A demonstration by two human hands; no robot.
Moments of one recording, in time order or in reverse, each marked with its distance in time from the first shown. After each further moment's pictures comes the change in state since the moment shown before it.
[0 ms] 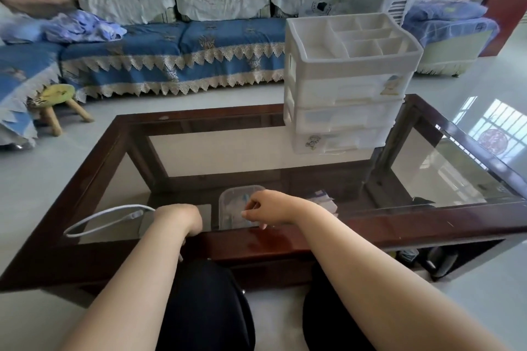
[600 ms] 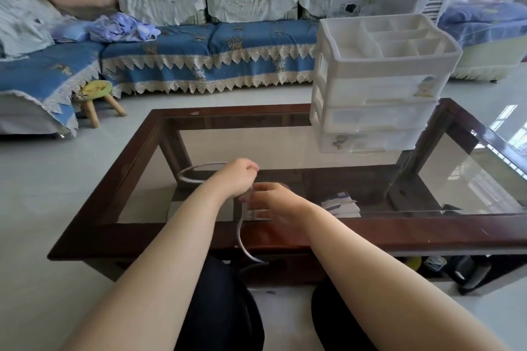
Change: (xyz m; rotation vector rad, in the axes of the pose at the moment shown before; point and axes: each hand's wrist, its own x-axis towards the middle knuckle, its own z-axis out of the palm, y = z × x) left_hand -0.044 0.019 -0.039 -0.769 0.327 0.367; right_hand 0.028 -0.026 0.037 0.833 0.038 -0.003
